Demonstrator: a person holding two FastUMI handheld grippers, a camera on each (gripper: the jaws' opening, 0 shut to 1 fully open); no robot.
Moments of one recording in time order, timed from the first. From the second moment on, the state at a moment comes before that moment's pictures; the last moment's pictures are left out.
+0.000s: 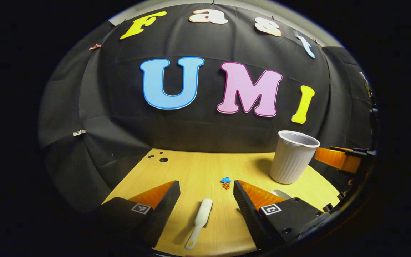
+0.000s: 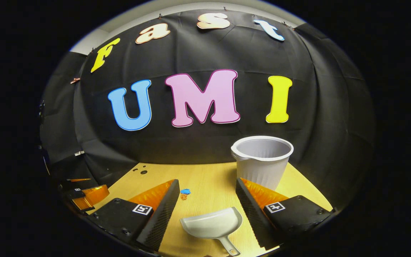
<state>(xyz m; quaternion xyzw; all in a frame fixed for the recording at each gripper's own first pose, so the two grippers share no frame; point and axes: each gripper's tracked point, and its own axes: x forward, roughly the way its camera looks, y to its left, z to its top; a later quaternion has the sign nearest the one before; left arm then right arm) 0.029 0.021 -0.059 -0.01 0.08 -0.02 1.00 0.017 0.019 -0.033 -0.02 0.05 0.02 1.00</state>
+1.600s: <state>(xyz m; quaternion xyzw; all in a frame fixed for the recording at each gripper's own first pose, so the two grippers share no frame) 0.064 0.040 -0.337 0.07 0.51 -0.05 0.86 0.003 -0.018 -0.206 -0.03 0.28 0.03 0.96</state>
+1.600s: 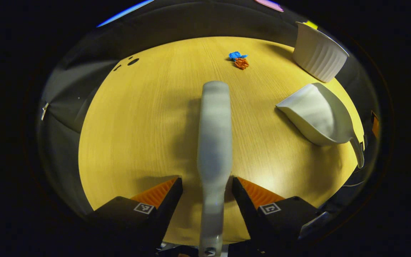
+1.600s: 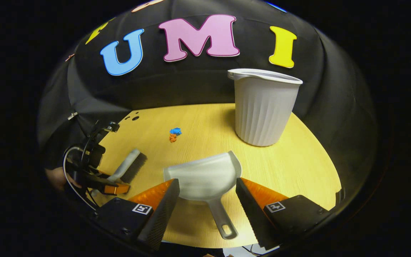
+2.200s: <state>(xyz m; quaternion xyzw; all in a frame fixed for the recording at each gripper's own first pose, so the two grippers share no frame) 0.068 0.040 -0.336 0.05 0.49 -0.05 0.87 -0.009 -0.024 -0.263 -0.05 0.42 0.04 0.91</state>
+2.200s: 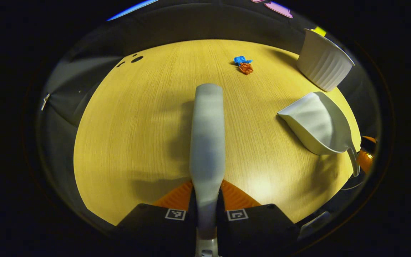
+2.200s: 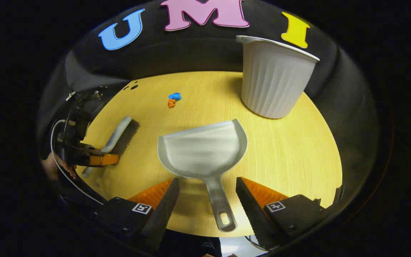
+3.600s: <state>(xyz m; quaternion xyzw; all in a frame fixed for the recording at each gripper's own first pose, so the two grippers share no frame) 0.068 0.045 -0.281 -0.01 0.46 0.00 0.89 0.014 -0.045 -0.341 -0.11 0.55 0.04 0.83</state>
